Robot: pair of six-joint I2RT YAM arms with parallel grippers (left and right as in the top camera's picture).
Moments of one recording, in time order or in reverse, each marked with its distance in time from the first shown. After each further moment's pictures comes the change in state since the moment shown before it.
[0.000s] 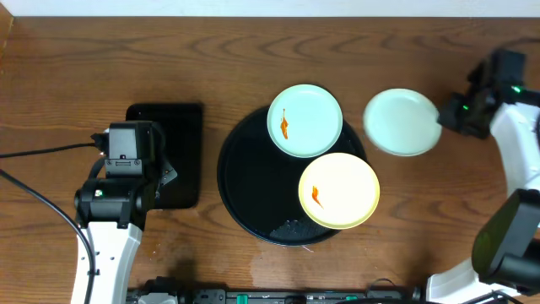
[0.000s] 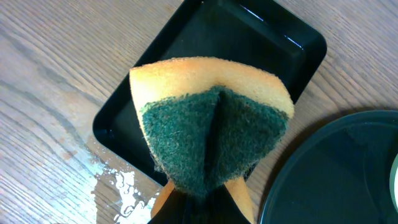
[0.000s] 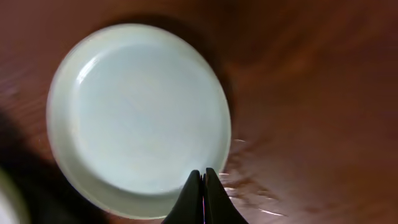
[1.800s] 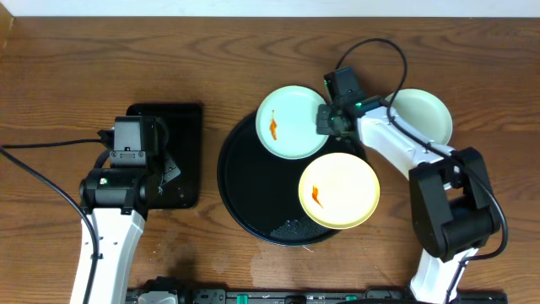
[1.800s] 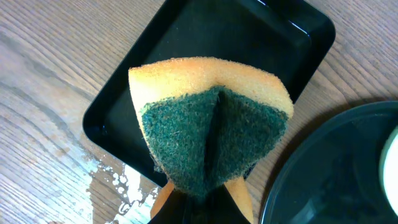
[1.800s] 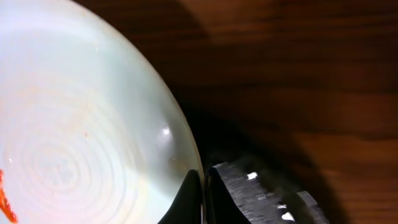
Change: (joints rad) left arm 0.000 0.058 0.000 0.008 0.023 0.007; right arm 0.665 0.217 -0.045 0.334 0.125 0.234
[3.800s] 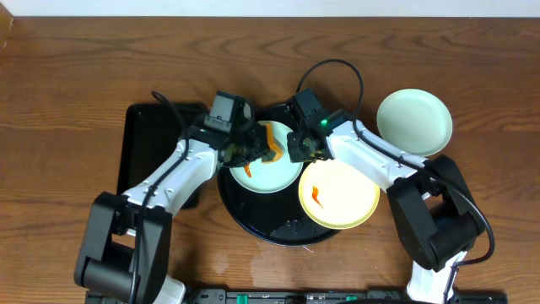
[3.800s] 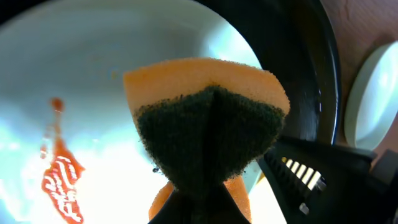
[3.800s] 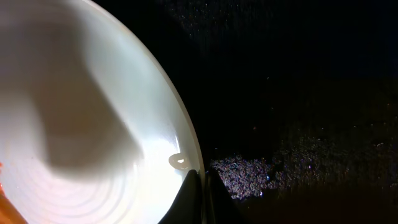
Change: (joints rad) left arm -0.321 0.570 -0.009 0.618 0.603 -0.165; right arm 0.179 0.000 0.000 -0.135 -0.059 0.000
